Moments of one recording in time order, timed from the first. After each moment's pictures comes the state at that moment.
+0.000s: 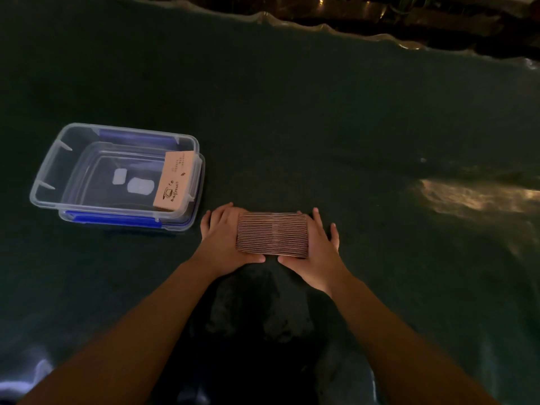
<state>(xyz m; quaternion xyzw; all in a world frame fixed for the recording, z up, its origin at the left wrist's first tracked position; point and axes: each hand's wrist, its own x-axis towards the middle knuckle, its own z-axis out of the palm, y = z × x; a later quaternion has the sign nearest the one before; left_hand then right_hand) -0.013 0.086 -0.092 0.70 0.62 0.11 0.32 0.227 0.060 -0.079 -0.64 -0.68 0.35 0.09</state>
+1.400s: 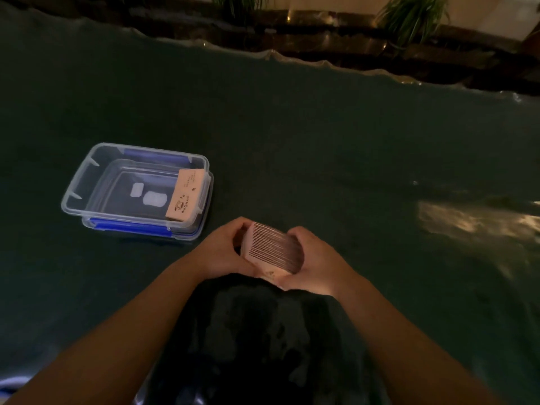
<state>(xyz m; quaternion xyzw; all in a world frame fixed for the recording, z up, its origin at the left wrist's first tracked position) -0.025 0.086 -0.025 0.61 0.53 0.15 0.57 0.229 0.071 -0.019 -0.57 -0.70 0.42 0.06</state>
